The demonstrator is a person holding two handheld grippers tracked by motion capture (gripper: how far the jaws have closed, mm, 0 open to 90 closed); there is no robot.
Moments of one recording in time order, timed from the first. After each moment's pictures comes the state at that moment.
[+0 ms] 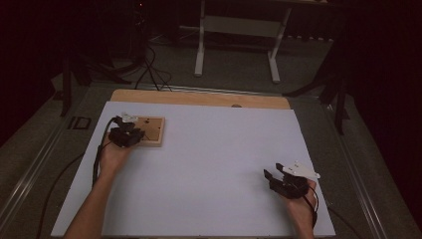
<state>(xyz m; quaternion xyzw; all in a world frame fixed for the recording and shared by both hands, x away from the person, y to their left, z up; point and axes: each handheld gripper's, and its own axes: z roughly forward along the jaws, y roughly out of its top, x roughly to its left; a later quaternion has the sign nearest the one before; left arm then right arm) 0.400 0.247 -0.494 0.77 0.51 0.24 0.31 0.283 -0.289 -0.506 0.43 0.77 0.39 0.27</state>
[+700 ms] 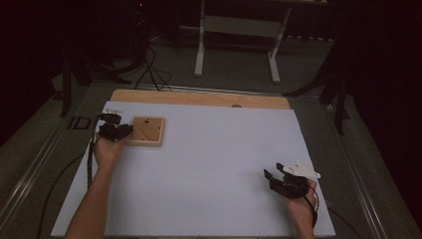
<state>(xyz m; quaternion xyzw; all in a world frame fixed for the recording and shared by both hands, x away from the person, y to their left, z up) 0.422 0.279 -0.510 0.70 0.61 0.21 0.32 0.283 -0.290 -0.506 0.43 0.77 0.39 0.26</state>
